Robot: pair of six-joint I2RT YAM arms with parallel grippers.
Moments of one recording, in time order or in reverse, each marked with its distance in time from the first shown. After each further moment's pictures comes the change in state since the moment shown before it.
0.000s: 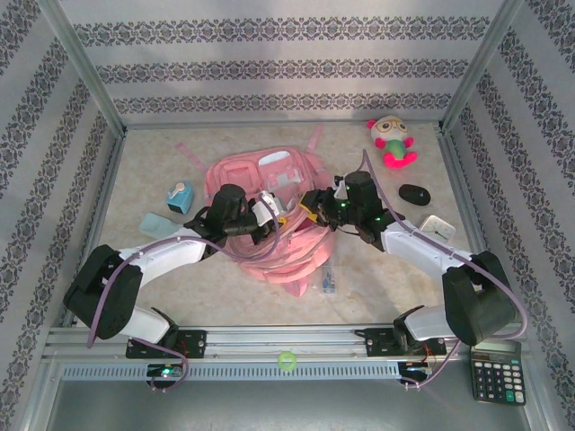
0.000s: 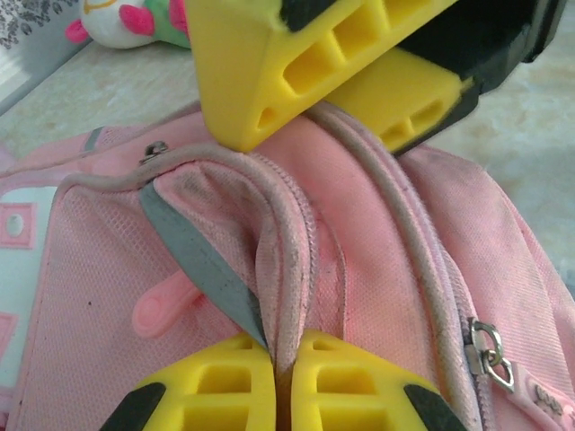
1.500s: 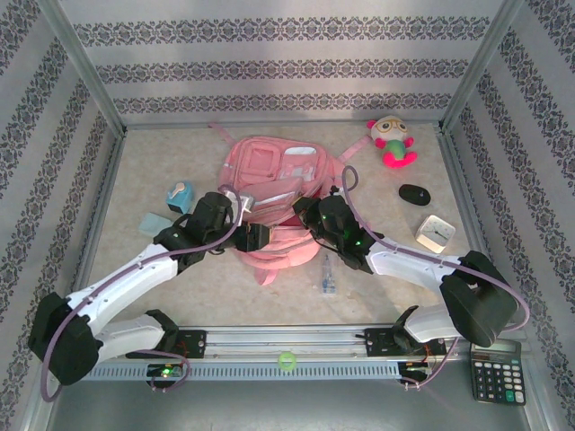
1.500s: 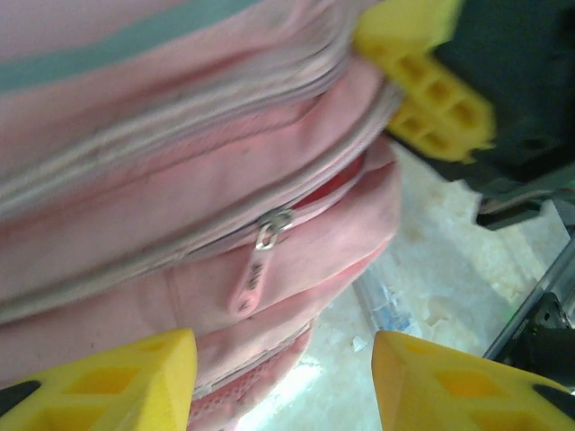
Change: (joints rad) left arm -0.037 -0.301 0.005 -0.504 -0.182 -0.906; right arm 0.273 -0.010 -0.097 0.220 0.623 0.138
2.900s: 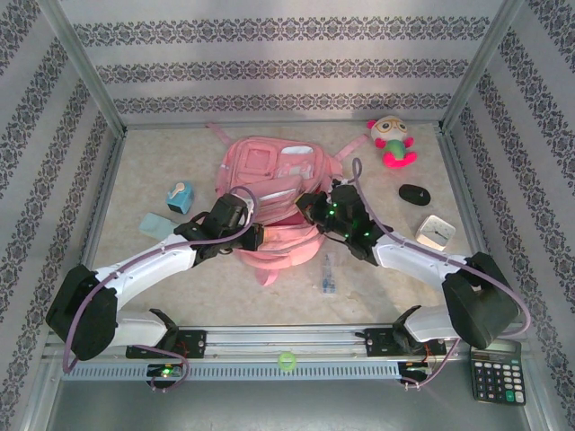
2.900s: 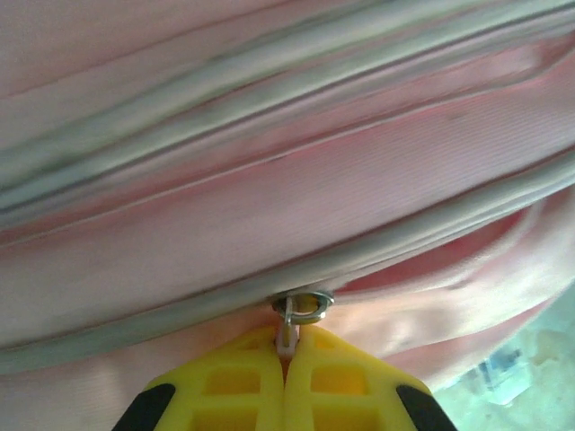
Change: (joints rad) left arm -0.010 0.154 0.014 0.011 -0.151 0.022; right arm -0.143 -0.022 0.021 -0.047 -0.290 -0.050
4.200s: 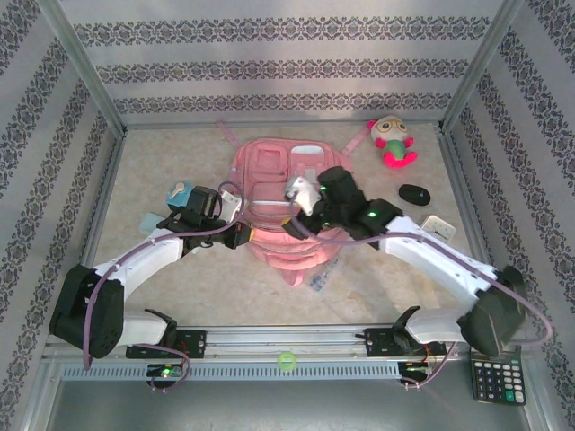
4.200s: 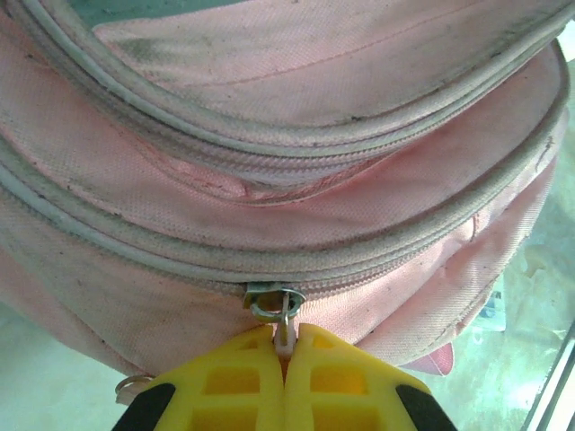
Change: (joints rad) left arm 0.248 0.014 -0.056 0.046 0.389 0.349; right arm 0.137 0.013 0.410 -0.739 -0.009 -1.689
